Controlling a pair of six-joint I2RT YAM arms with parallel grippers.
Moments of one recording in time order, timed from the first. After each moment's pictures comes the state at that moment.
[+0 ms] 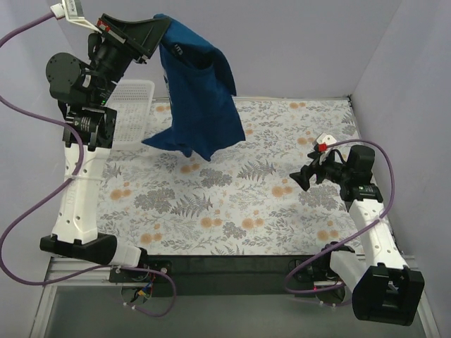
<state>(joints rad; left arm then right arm) -0.19 1.44 1.99 0.03 0.41 -0.92 -0.07 0.97 0.67 -0.19 -0.82 -0.43</state>
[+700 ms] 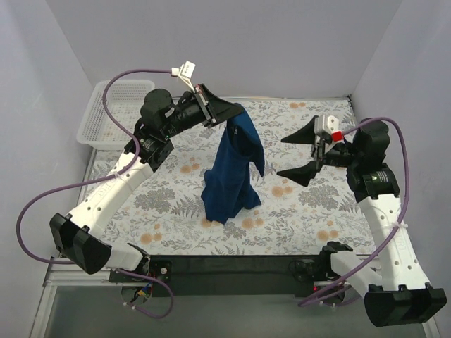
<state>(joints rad) -0.55 1.37 1.45 0.08 0.50 -1.01 0.06 0.92 1.05 -0.30 -1.29 -0.30</state>
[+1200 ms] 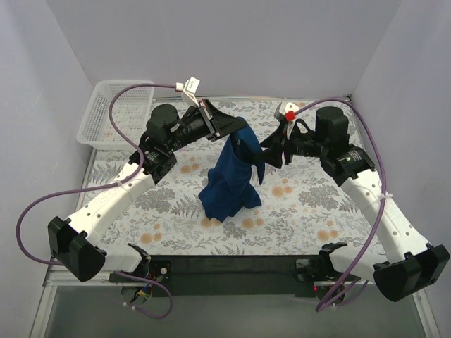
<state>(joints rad) -0.62 1.32 1.27 0.14 0.42 -1.00 0.42 1.13 1.21 -0.42 -0.83 -0.20</state>
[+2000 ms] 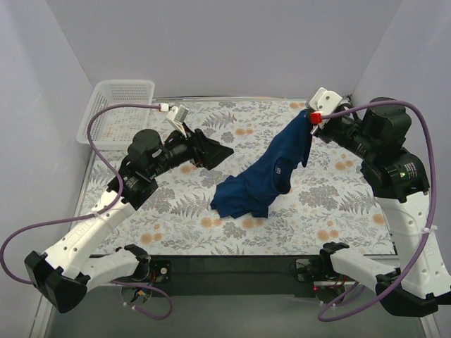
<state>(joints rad) -0.62 1.05 1.08 -0.02 0.37 -0.62 0.37 1.03 1.59 -0.68 -0.35 -0.65</state>
